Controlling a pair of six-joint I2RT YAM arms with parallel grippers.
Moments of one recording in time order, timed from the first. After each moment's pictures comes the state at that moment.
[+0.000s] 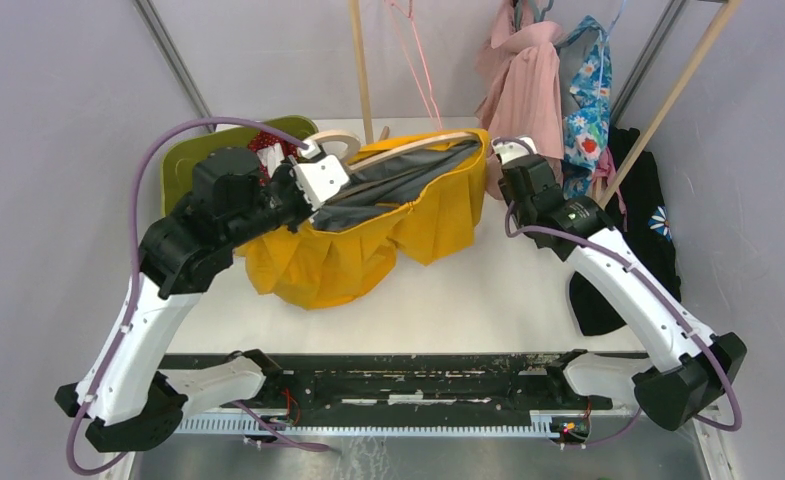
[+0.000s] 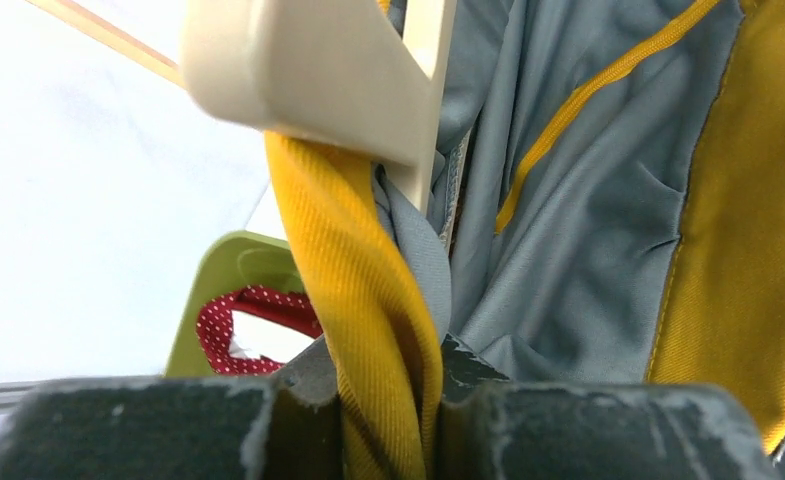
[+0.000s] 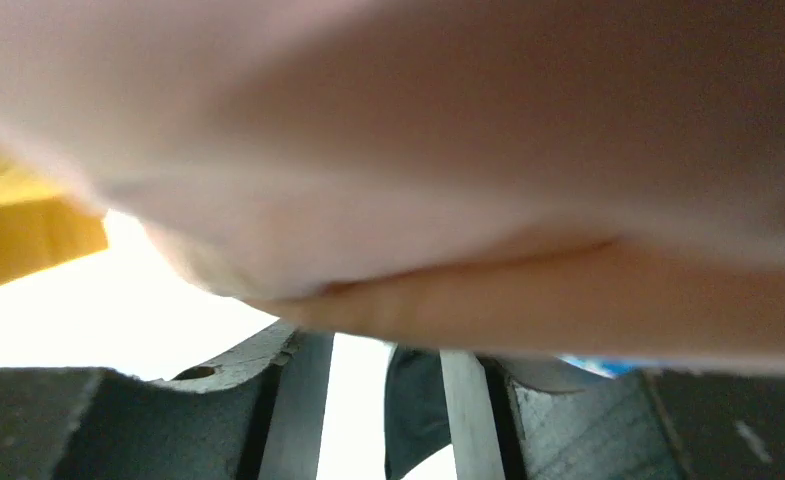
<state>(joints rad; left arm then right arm) -0.65 1.08 1.63 -0.95 0.07 0.59 0.52 1.22 1.28 -0.80 0.61 -0.07</state>
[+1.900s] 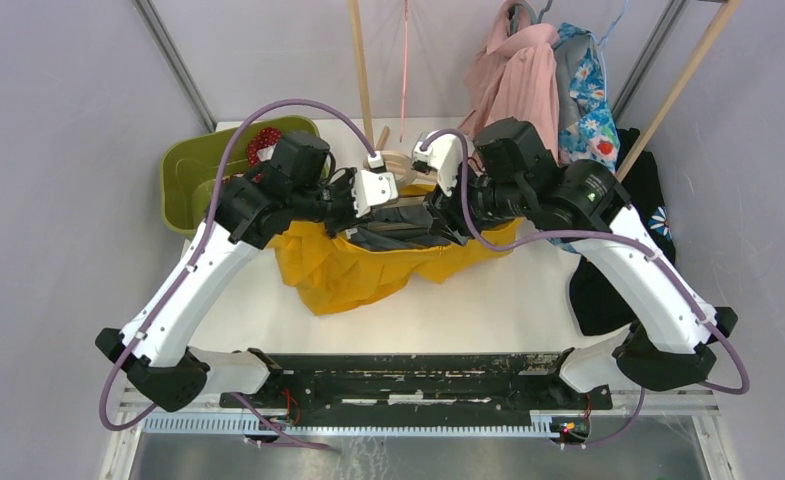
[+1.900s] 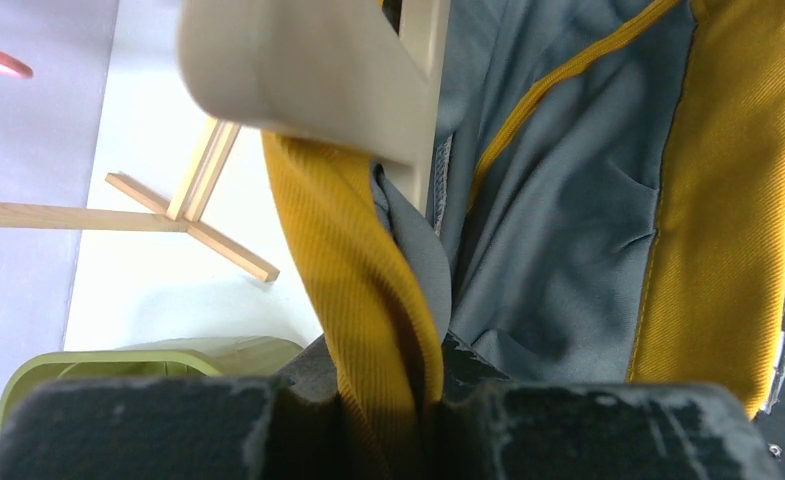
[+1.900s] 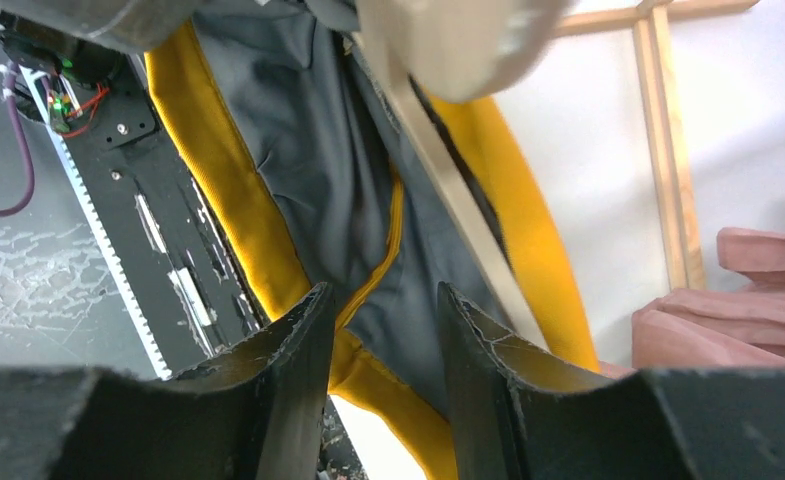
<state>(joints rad) -0.65 1.30 1.62 -1.02 0.38 0.69 0.84 1.43 1.94 -1.19 -0.21 -0.21</state>
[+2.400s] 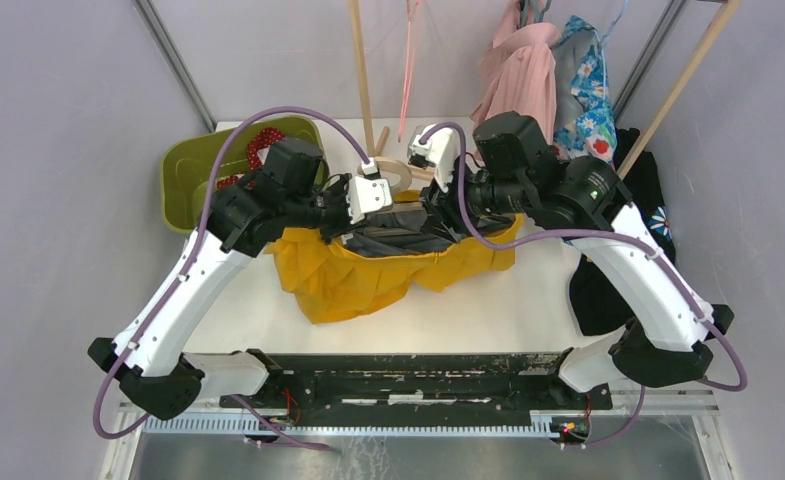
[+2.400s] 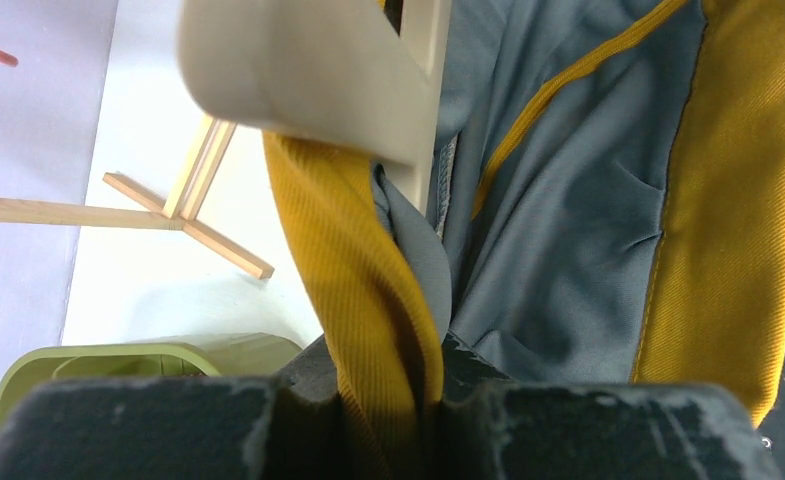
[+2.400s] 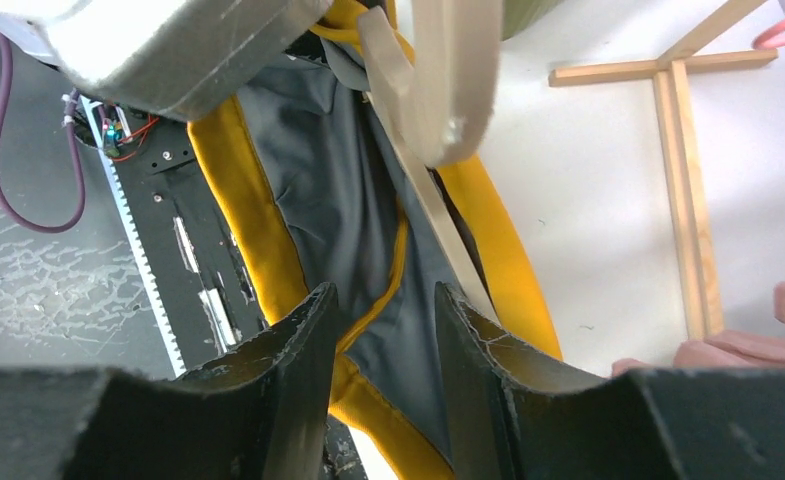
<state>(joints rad) -0.65 1.24 1.58 -1.02 0.38 0.69 0.85 1.45 2.03 -1.19 -0.26 -0.20</state>
